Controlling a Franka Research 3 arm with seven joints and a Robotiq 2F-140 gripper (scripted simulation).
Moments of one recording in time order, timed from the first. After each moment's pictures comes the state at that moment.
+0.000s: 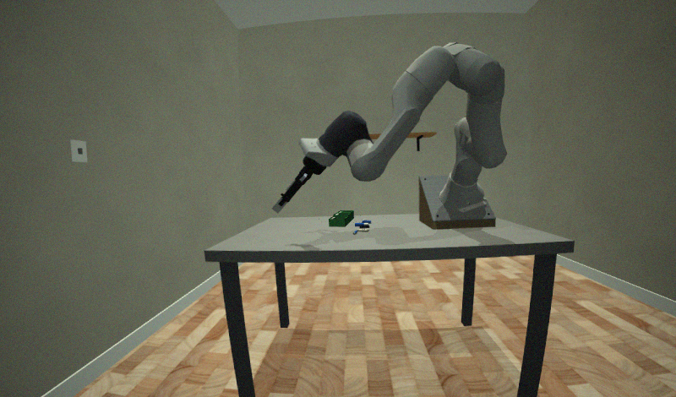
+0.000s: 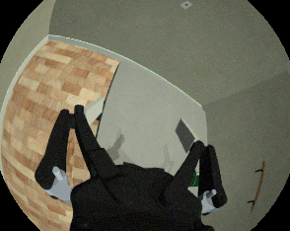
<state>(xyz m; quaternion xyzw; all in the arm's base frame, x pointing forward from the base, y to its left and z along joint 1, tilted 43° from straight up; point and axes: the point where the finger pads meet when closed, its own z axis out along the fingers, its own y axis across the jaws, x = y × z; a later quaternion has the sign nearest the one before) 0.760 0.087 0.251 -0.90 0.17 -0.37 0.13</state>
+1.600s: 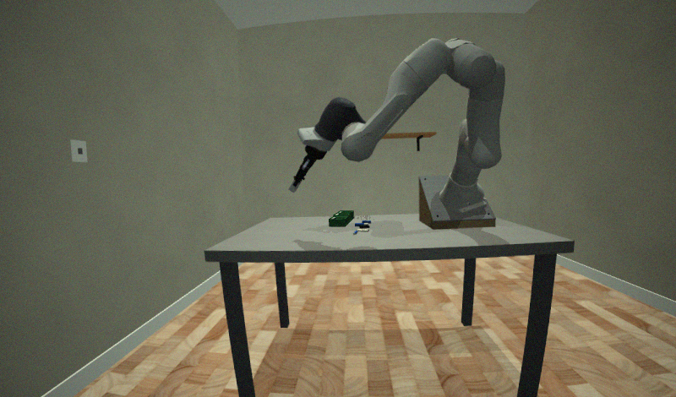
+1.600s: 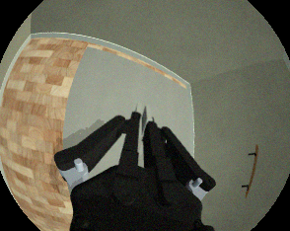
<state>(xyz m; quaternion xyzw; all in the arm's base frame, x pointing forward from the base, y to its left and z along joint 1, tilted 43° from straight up) 0.726 -0.021 0.211 -0.93 0.21 -0.29 0.09</state>
